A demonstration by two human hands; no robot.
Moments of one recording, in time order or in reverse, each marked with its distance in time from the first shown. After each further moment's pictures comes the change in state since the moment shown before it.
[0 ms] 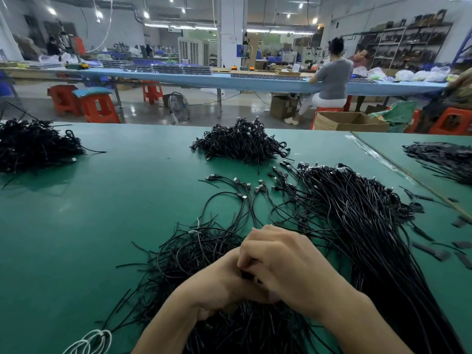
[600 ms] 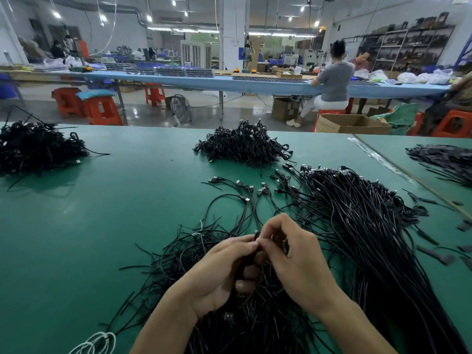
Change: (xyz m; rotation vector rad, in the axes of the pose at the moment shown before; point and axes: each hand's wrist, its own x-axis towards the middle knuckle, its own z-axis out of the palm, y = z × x) left_hand 0.005 -0.003 -0.009 -0.561 0.032 0.015; right_hand -0.001 0.019 0.028 0.389 0.377 0.255
